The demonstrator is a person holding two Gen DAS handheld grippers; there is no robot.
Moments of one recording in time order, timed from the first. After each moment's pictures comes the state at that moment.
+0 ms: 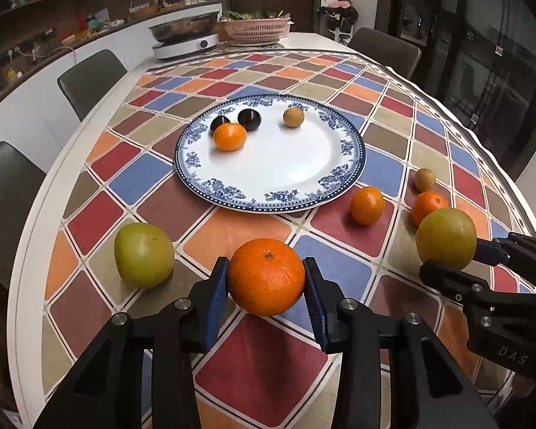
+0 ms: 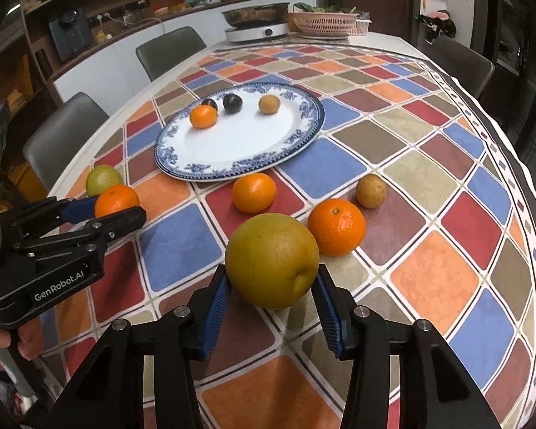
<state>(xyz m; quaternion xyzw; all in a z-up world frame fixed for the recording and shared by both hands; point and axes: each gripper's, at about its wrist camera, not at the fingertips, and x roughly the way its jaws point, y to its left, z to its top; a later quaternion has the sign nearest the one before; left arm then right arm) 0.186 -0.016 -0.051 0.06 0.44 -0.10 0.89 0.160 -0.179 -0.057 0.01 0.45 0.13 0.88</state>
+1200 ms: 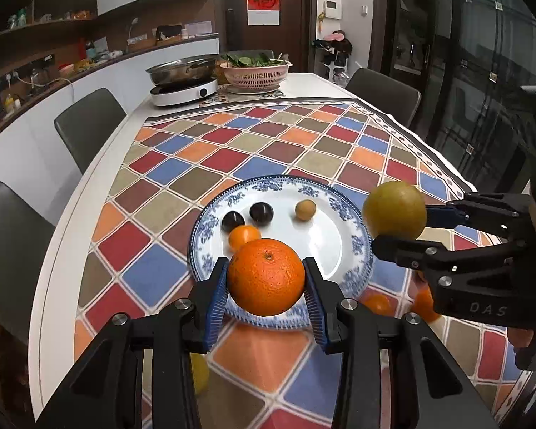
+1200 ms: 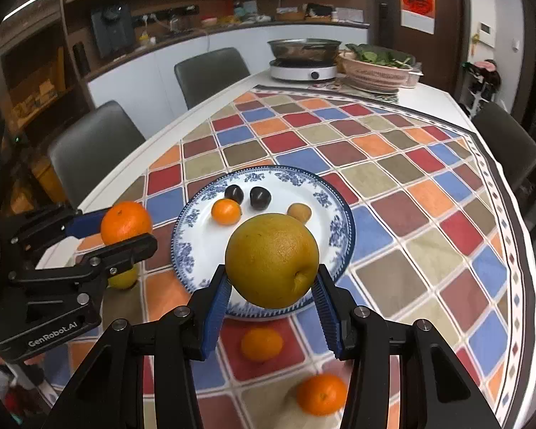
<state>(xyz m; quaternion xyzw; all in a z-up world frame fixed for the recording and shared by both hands) 0.256 -0.008 0.004 0.05 0.39 -0.11 0.91 0.262 -0.156 0.006 -0.05 0.41 0.21 0.89</state>
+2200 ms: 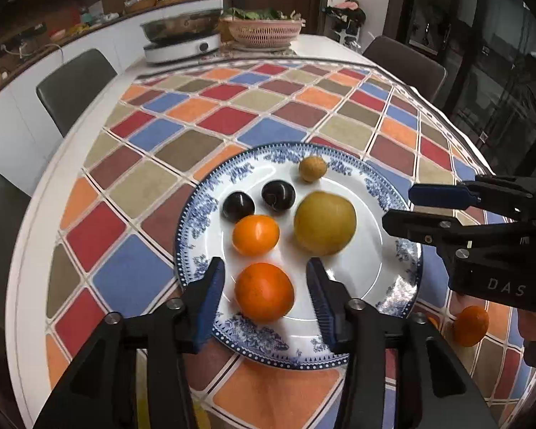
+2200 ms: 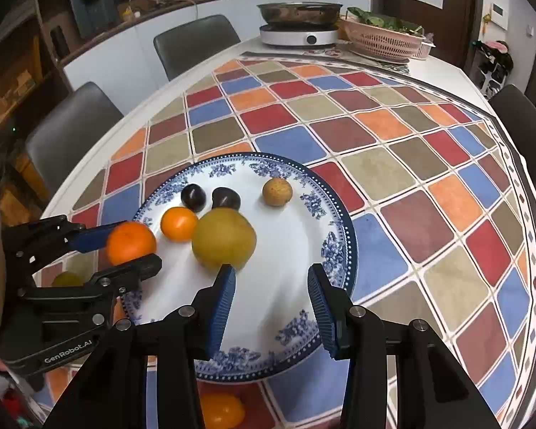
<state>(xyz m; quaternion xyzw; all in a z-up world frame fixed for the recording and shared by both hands) 0.314 -0.005 -0.041 0.04 0.45 -0.11 0.89 0.339 -0.150 -0.031 -0.05 0.46 0.20 0.86</state>
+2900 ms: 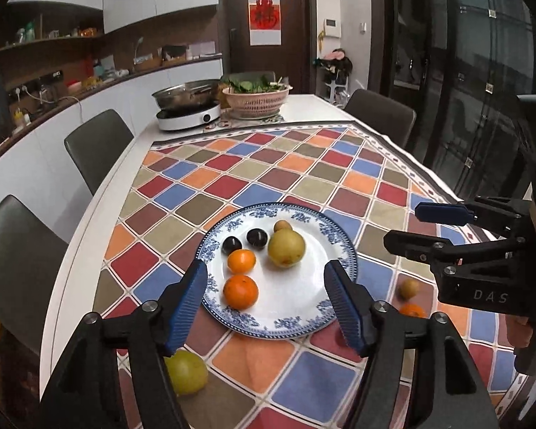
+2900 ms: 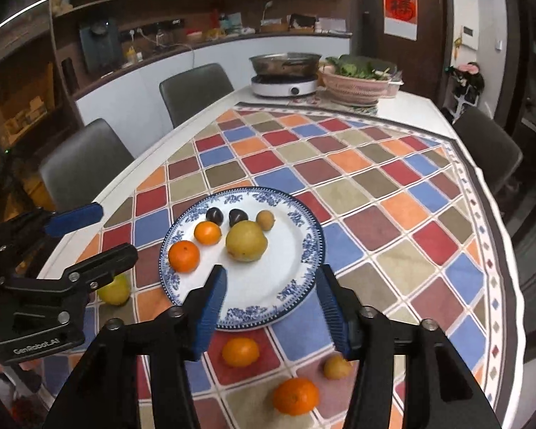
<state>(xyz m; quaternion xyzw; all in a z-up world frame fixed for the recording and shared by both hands) 0.226 -0.019 0.040 0.05 0.34 -0.10 0.93 0.254 -0.179 0.034 -0.04 0.38 0.17 0.91</state>
